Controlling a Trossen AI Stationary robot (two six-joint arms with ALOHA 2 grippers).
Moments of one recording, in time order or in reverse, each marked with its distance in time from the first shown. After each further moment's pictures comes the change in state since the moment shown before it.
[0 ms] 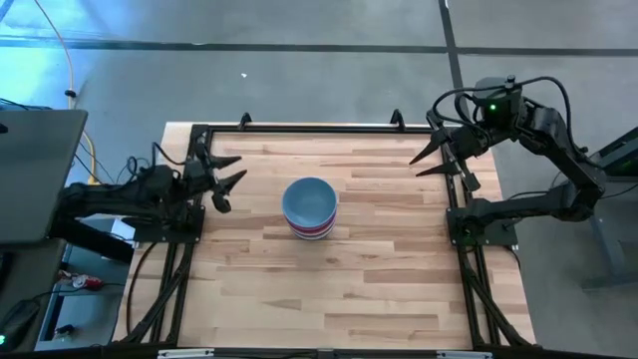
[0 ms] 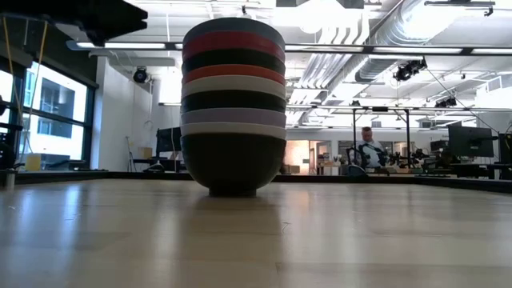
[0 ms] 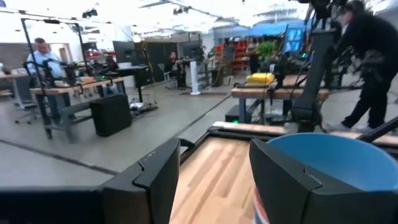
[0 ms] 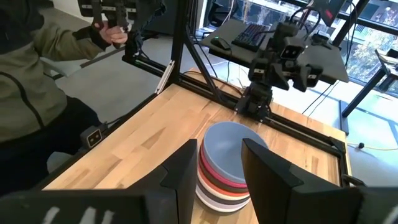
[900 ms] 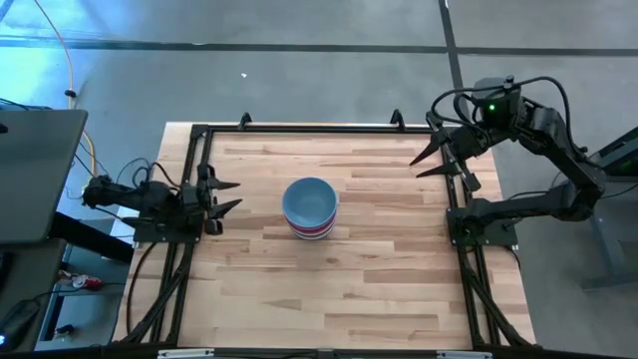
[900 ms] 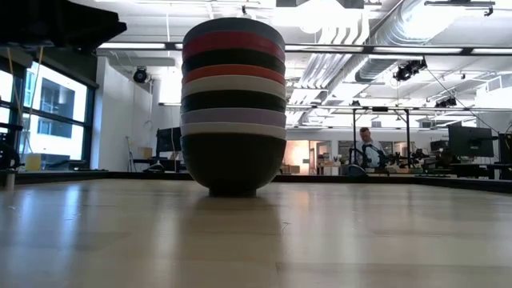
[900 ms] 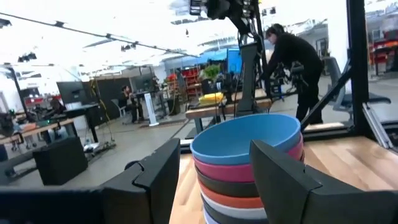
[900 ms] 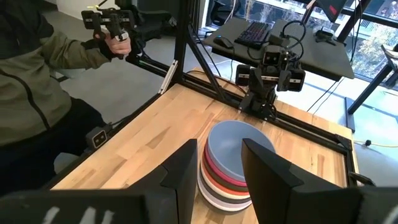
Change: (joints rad) left arm -0.277 -0.316 -0.255 0.059 -0.010 0.167; right arm 0.000 0.002 0.000 -0.011 -0.009 0.014
